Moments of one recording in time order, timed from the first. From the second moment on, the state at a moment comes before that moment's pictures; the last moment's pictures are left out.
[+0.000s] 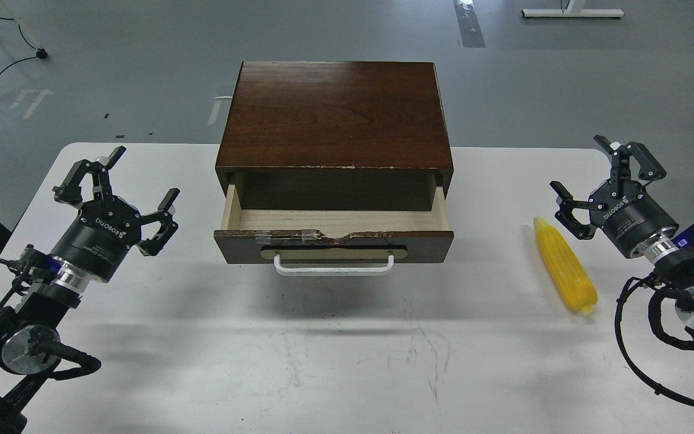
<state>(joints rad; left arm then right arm) -0.16 0.51 -1.07 -1.18 0.23 -0.49 -0.41 0.57 -0.63 0.45 0.88 0.07 0.49 0.49</state>
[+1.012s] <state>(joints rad) -0.24 0.57 -1.06 -1.10 0.22 -0.49 -0.42 0.60 -0.63 0.43 0.80 0.05 0.49 0.49</state>
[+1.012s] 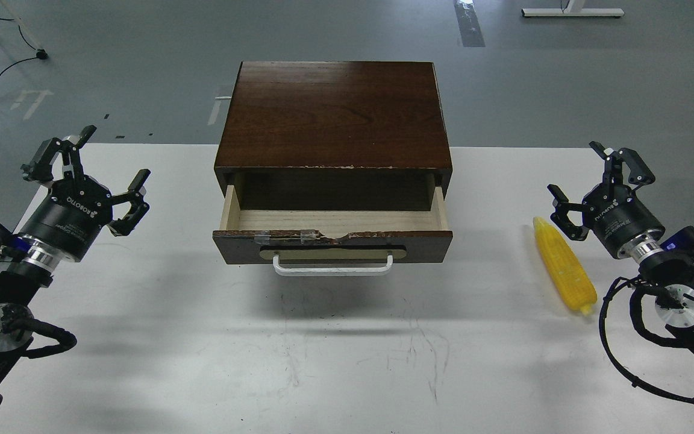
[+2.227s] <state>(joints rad) -0.23 0.56 -1.07 -1.15 0.27 -0.49 -0.46 0.78 -0.91 0.09 0.94 -1.30 0.27 0.49</state>
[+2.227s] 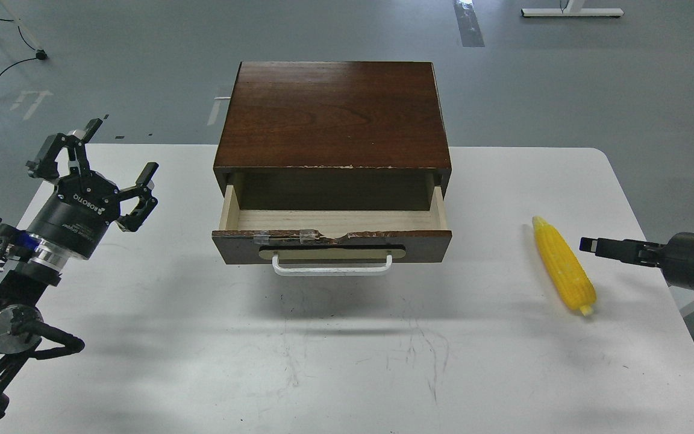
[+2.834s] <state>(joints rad) -0.23 0.56 -1.07 -1.15 0.27 -0.49 -0.46 0.86 -0.79 -0.09 0.86 -1.30 0.24 0.49</state>
